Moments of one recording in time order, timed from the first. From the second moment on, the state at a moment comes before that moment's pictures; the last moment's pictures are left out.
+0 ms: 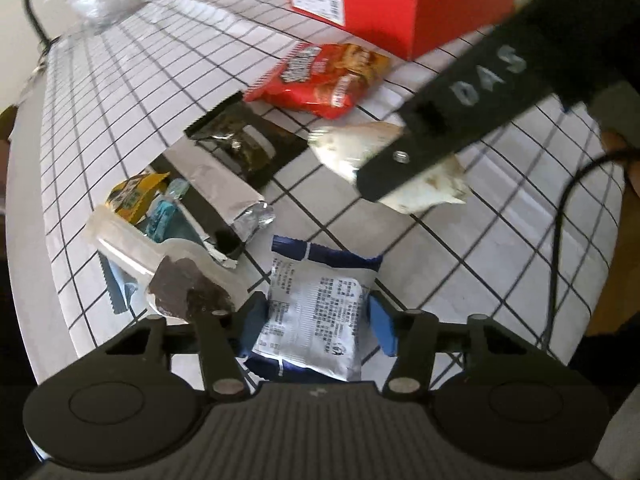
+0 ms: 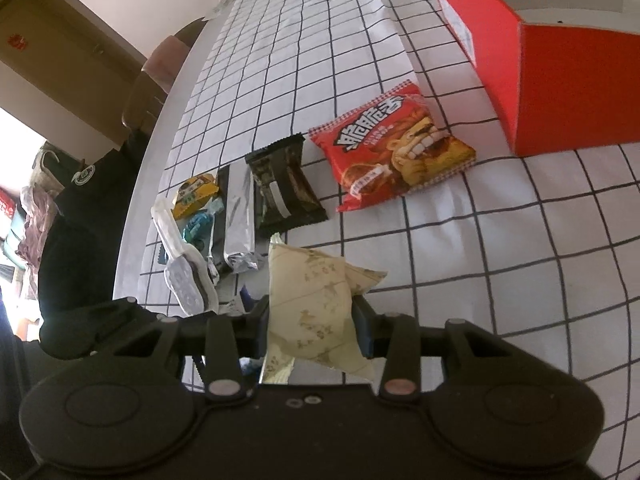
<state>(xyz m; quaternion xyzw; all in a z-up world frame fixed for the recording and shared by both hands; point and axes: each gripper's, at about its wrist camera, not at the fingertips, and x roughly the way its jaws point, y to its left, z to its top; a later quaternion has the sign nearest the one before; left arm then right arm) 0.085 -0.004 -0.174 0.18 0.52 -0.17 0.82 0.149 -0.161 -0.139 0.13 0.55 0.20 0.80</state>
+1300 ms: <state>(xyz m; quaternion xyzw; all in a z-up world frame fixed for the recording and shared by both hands) 0.131 -0.051 -0.062 -0.09 0.44 -0.05 0.89 0.173 -0.295 -0.030 0.05 0.39 0.18 0.90</state>
